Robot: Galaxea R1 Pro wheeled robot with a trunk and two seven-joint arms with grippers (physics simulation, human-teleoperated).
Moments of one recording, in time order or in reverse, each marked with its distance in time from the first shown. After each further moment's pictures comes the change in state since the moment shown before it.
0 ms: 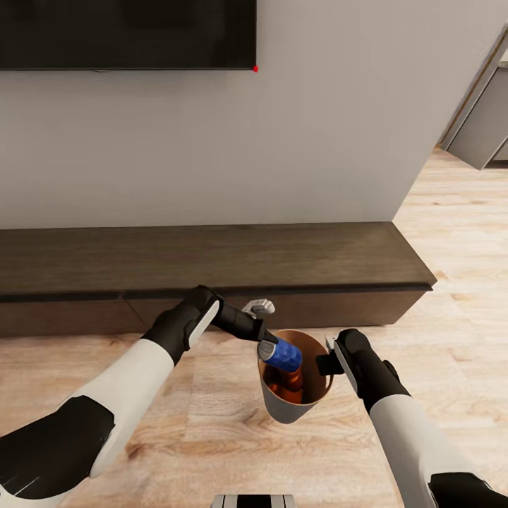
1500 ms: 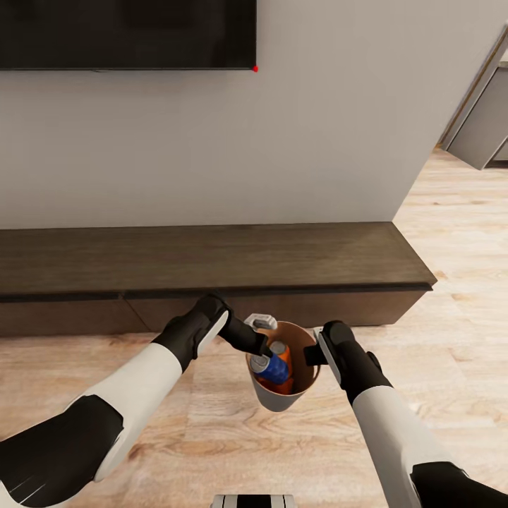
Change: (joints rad) left arm 0.004 -0.033 -0.070 0.079 0.001 0.000 0.183; right arm -0.037 0.078 0.002 0.000 -0.007 0.001 -0.093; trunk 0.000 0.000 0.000
